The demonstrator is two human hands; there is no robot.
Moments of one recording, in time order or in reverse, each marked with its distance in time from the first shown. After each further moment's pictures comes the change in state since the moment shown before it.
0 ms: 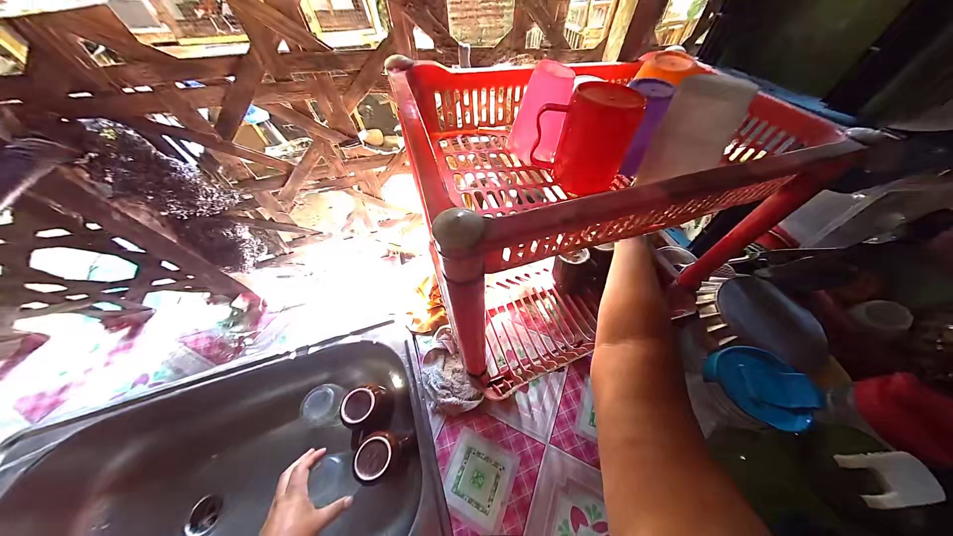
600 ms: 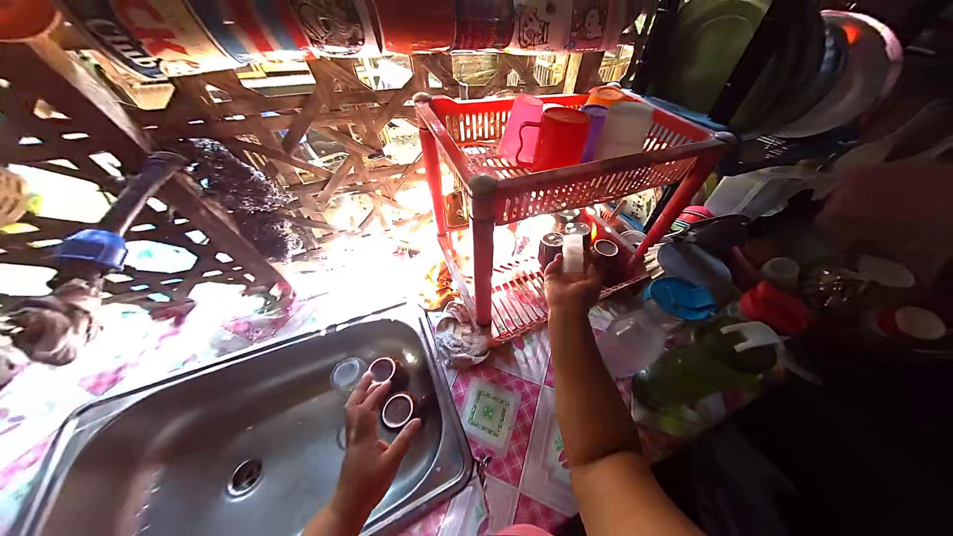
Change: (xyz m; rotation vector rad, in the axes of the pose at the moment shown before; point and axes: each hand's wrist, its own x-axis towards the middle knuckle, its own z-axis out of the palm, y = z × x) left_hand -0.065 0.094 0.005 -0.414 0.358 0.609; right_hand -0.170 0.033 0.061 2.059 0.072 0.348
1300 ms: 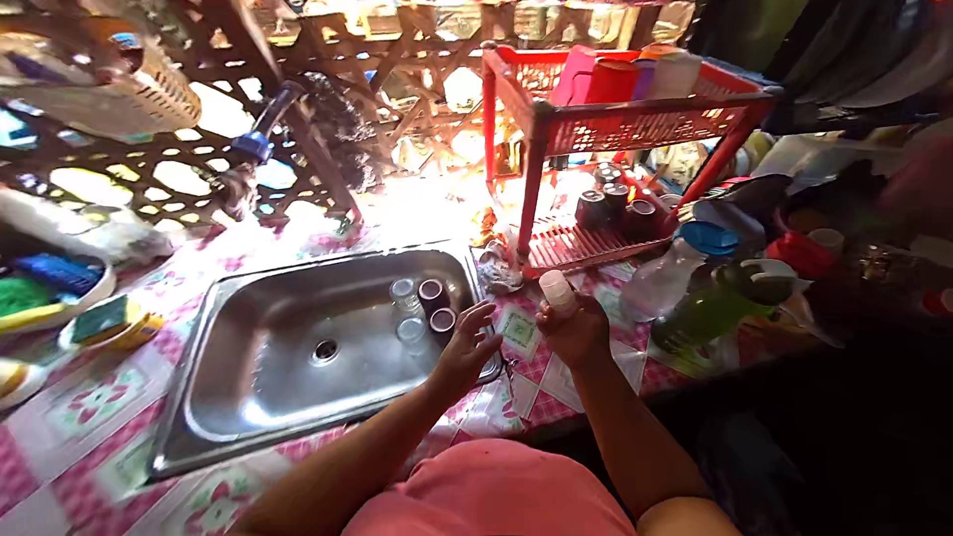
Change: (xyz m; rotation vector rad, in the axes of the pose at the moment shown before) left_hand -0.038 0.095 0.000 -0.472 -0.389 -0.250; right_hand -0.208 -0.049 -0.075 -0.330 -0.270 0.639
